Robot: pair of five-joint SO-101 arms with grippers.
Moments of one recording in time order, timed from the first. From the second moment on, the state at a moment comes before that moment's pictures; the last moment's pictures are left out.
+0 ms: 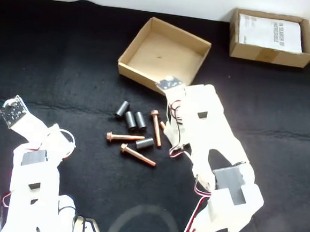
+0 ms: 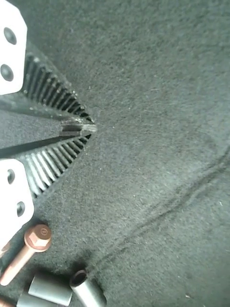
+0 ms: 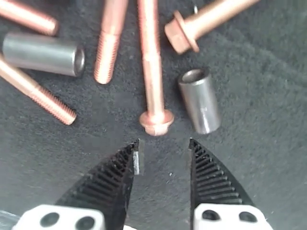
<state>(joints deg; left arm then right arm) -21.5 -49.2 78.8 35.4 34.2 -22.9 10.9 12.7 80.2 17.3</state>
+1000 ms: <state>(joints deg) -21.6 -49.2 79.6 33.3 34.2 -18.3 31.0 -6.4 80.6 30.1</state>
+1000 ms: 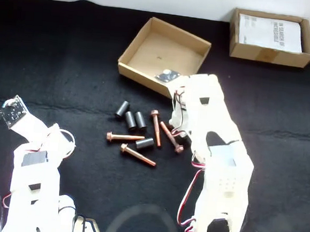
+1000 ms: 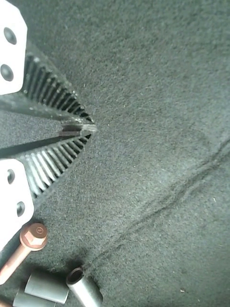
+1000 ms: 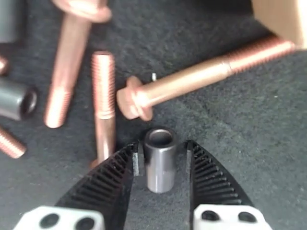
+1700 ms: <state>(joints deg) -21.6 -49.2 79.6 32.9 34.2 -17.0 37.3 -10.1 86.8 25.9</state>
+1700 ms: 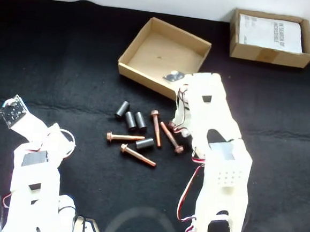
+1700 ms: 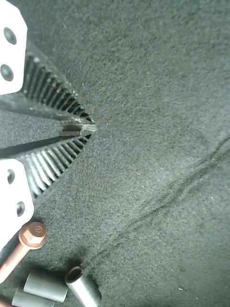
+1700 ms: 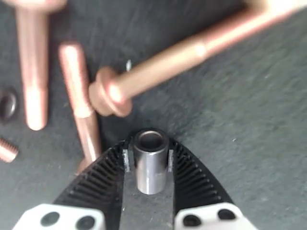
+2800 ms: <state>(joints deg) -21.1 -49.2 85.3 23.9 26.7 -2.5 -30.4 -2.8 100.7 21.9</state>
